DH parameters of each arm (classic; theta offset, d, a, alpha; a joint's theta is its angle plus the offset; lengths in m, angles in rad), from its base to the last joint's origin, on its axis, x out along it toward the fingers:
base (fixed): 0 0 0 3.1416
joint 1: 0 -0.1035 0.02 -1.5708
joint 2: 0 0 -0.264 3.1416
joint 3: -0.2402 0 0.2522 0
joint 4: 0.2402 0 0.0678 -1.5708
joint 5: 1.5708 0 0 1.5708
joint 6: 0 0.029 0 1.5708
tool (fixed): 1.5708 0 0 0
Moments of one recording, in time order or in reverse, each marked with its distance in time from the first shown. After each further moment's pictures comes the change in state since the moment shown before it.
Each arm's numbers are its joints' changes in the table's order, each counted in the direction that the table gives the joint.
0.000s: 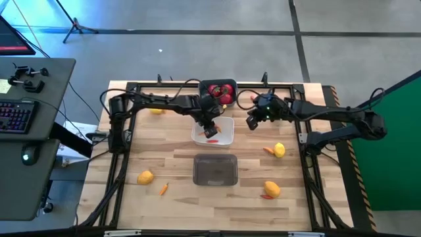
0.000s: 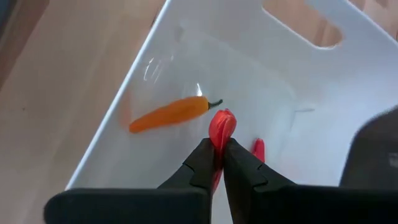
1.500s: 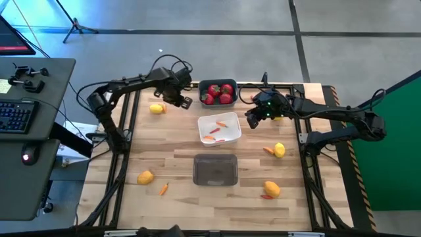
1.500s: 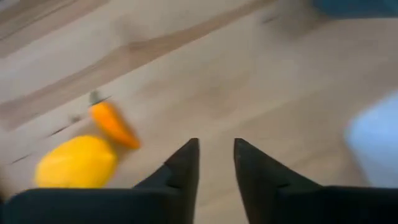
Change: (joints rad) left arm -0.344 0.205 0.000 0.592 -0.288 -0.332; right arm 0.063 -0.001 0.000 -0.038 -0.155 -0.032
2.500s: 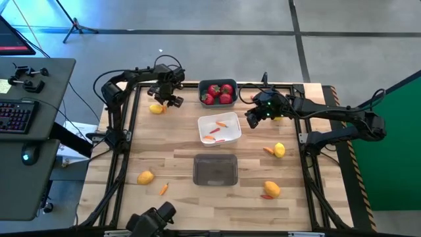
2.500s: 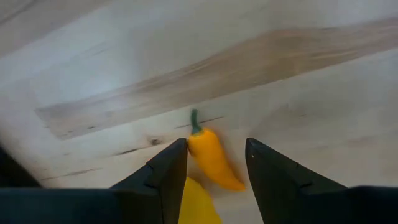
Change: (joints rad) left arm -0.220 -0.250 0.000 0.046 -0.040 0.146; right arm 0.000 0.000 0.000 0.001 0.000 0.018
